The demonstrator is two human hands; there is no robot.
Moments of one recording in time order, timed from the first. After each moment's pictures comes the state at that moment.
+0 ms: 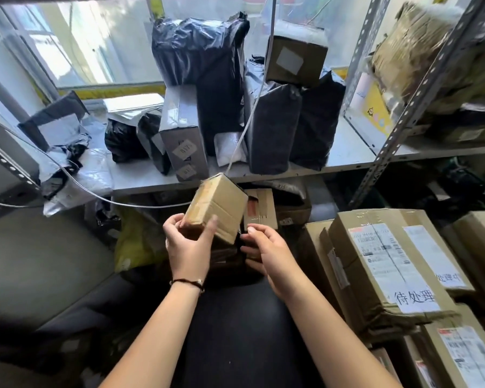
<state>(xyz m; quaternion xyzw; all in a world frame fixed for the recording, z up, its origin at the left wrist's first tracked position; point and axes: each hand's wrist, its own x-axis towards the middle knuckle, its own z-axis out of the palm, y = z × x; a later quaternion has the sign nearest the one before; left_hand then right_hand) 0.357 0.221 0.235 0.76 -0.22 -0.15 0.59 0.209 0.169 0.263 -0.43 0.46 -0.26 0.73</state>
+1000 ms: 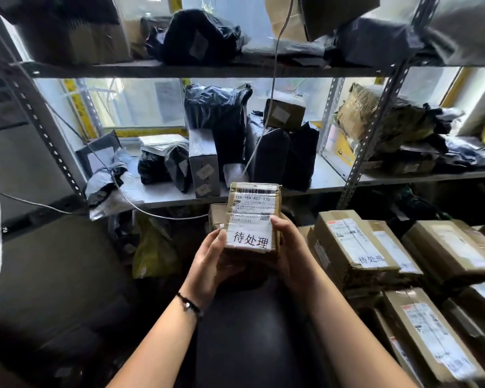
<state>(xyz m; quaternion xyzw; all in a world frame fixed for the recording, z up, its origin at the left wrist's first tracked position) 0.320 0.354 0.317 0.45 -0.29 -0.53 0.66 0.171 0.259 0.334 -0.42 0.23 -0.38 0.79</state>
